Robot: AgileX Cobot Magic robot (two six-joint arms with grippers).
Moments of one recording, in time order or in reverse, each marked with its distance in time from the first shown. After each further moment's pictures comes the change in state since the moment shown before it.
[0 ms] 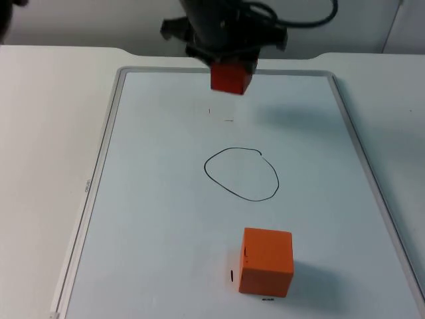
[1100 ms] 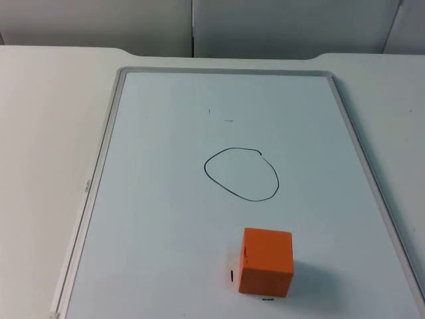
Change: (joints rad) right arm 0.000 0.000 0.000 0.000 0.000 0.000; left arm 0.000 -0.914 0.621 -0.204 0.088 0.375
